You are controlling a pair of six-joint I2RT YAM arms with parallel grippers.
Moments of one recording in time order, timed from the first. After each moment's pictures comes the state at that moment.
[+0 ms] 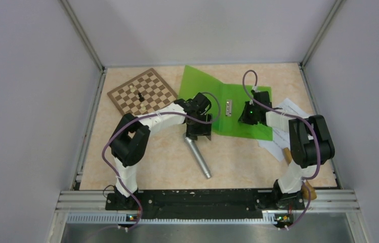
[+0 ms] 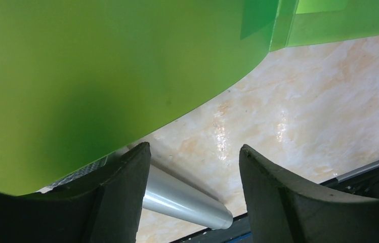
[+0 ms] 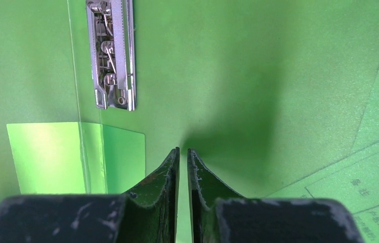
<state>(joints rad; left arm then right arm) -0.74 1.93 1.43 -0.69 0.14 -0.66 0.19 1.72 0.90 -0.07 -0.17 0.43</state>
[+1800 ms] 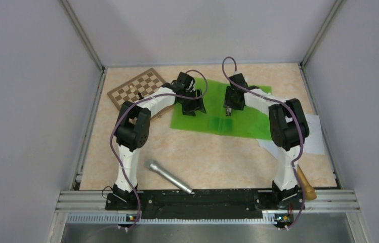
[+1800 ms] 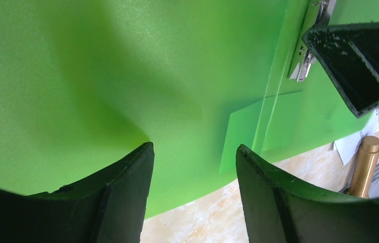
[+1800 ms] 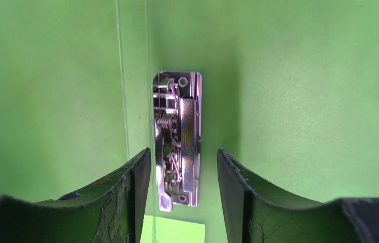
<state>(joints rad) -0.48 2.14 1.66 -0.52 0.31 -0.60 0.36 2.00 1.40 -0.36 0.11 0.47</state>
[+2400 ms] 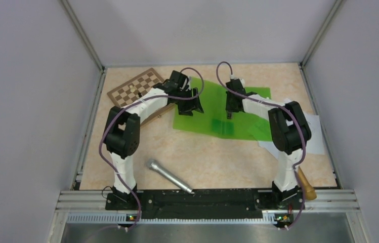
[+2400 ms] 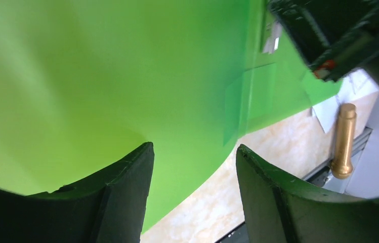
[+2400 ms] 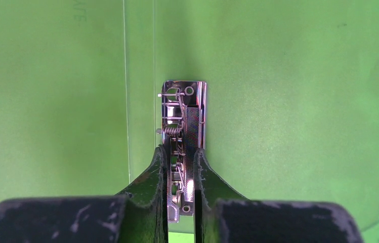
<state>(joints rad) -0.47 2.02 1.57 -0.55 0.37 -0.58 0.40 2.01 1.37 -0.29 0.22 0.40</state>
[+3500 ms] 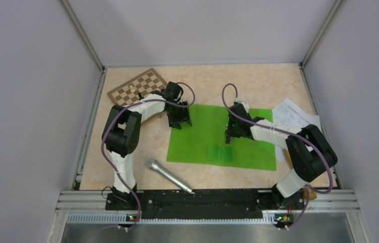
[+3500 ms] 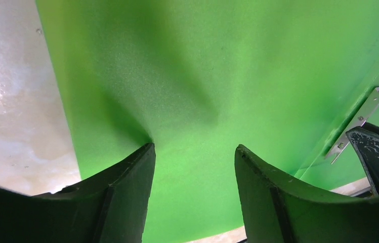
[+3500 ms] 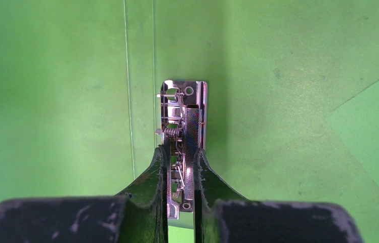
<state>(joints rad) -0.42 1.98 1.38 -0.60 0.26 -0.60 0.55 1.58 0.82 -0.20 0.17 0.62</state>
